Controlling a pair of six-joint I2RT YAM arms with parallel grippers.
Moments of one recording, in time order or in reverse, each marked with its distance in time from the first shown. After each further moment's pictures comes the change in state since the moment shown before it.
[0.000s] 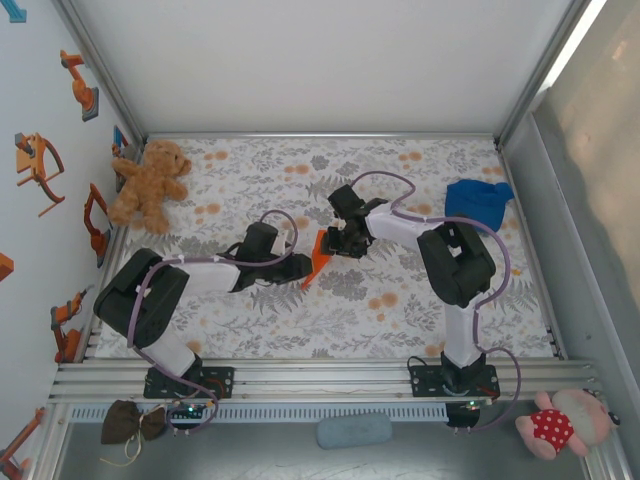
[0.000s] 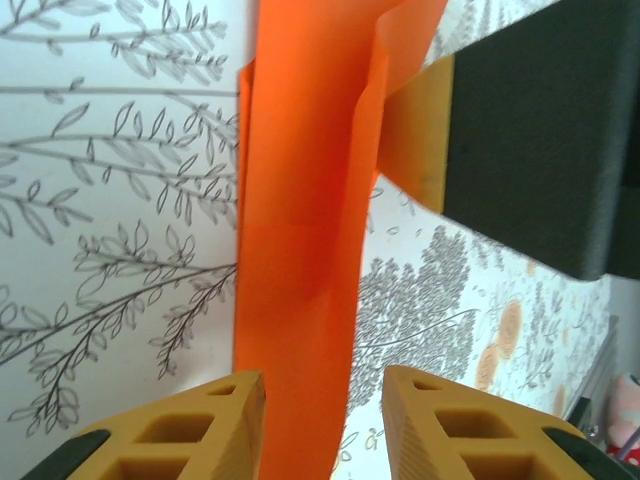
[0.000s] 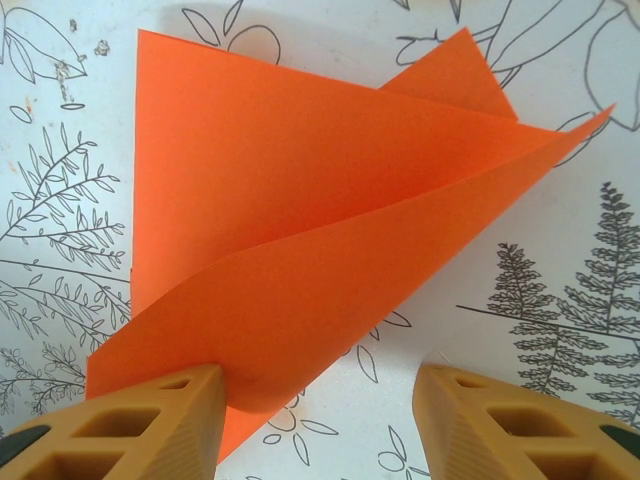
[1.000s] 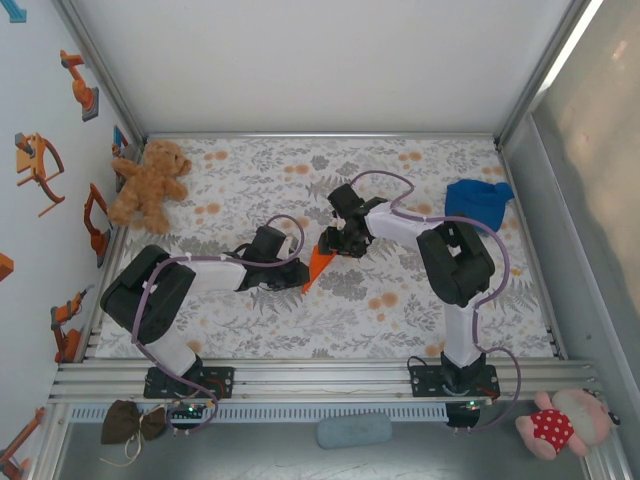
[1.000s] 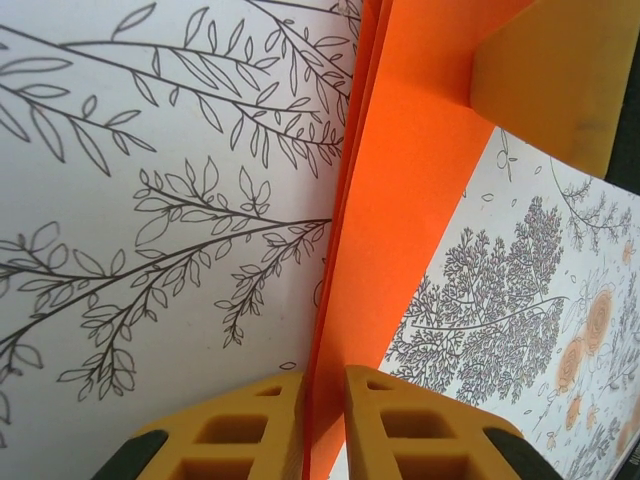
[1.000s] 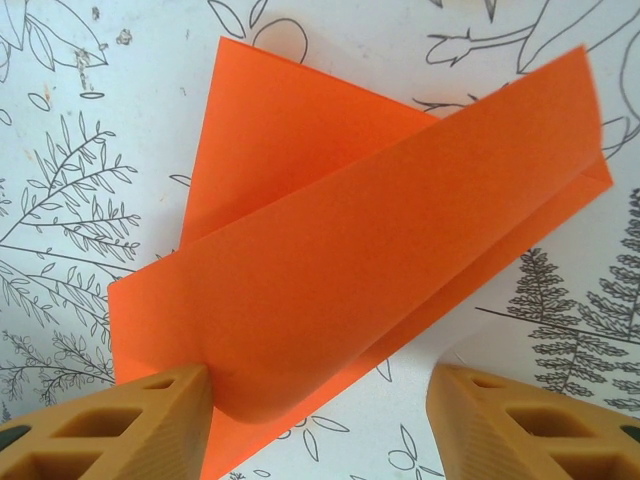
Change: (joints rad) left arm -0.035 0.040 0.036 -0.111 -0.079 0.024; right arm 0.000 0.006 0.012 -0.009 -0.026 -0.029
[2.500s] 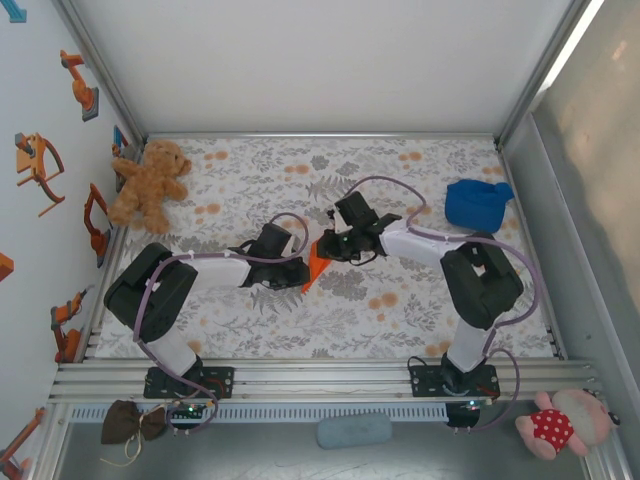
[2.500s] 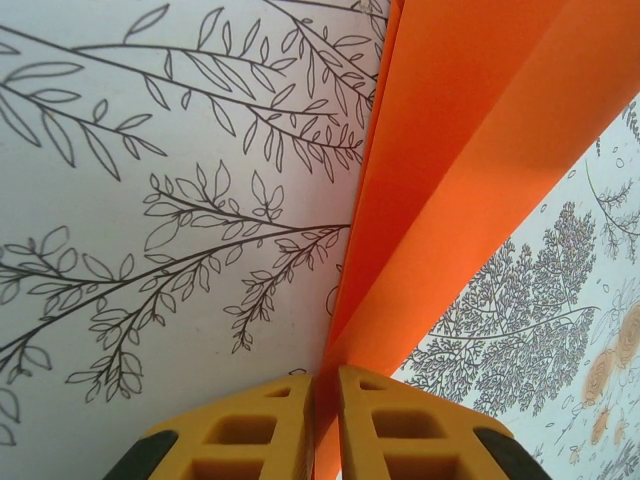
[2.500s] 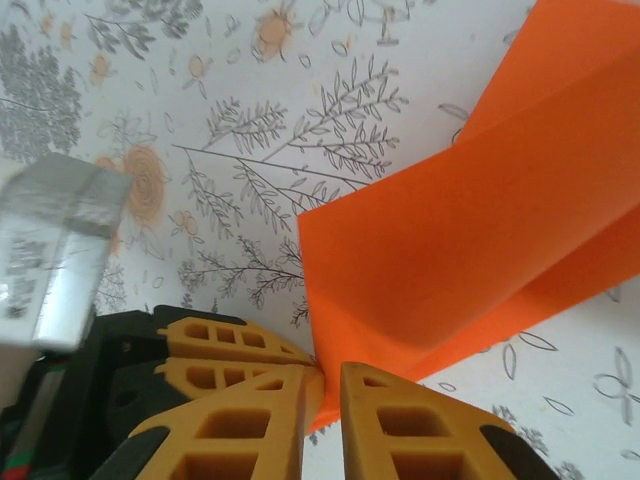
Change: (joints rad) left arm -0.021 0.022 0.060 -0.099 -0.061 0.003; right arm 0.037 -0.204 -0.230 0.296 -0.183 0.058
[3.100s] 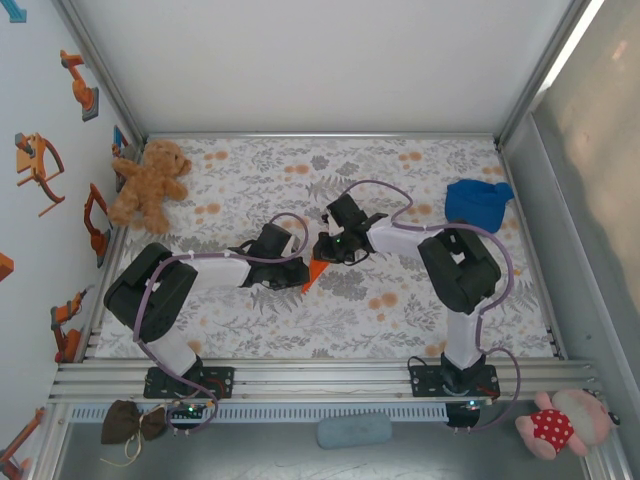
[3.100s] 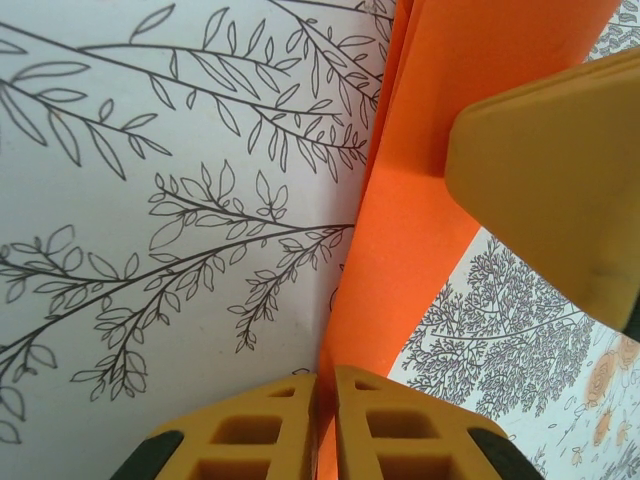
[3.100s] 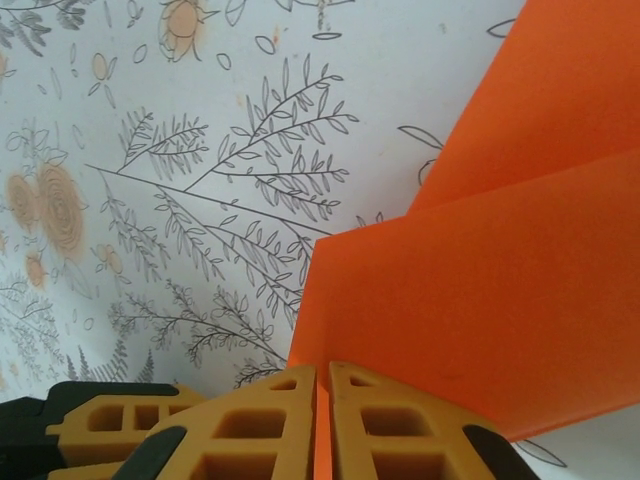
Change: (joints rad) left arm 0.000 -0.001 0.000 -0.002 -0.004 0.000; right arm 0.001 0.139 0.065 0.010 0.014 -0.002
